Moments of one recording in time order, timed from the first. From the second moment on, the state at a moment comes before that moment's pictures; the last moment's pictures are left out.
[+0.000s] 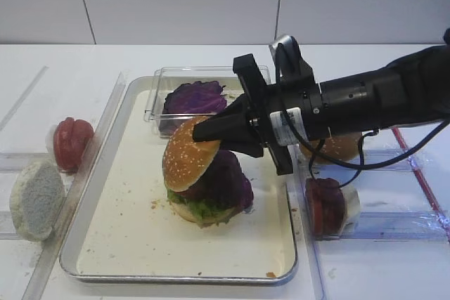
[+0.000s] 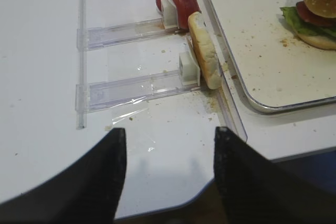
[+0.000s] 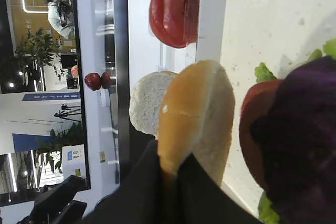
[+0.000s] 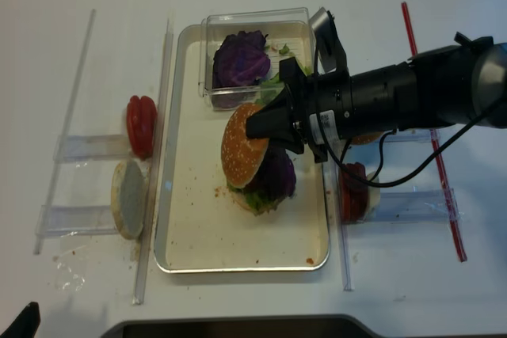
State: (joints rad) left arm -0.08 -0.02 -0.49 -0.01 1.18 0.04; right arm 0.34 1.80 -0.87 1.73 1.06 -0.94
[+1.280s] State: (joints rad) left arm -0.08 -0.02 -0.49 -0.01 1.18 0.04; right arm 0.31 1.80 -0.87 1.66 1.00 -0.89
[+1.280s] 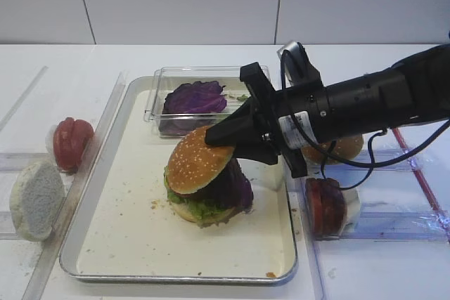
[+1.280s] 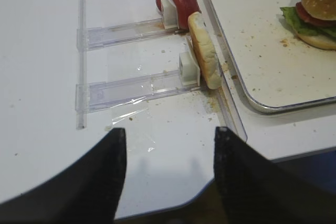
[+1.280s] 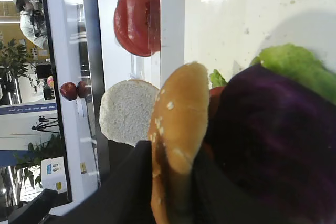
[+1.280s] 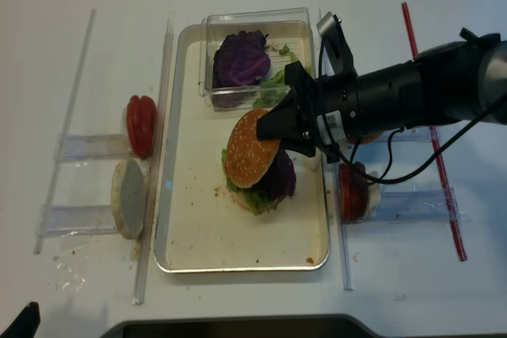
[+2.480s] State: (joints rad) left arm -0.08 -0.02 -0.49 -0.01 1.18 0.04; right arm 0.31 1.80 -0.88 1.60 0.95 -0.83
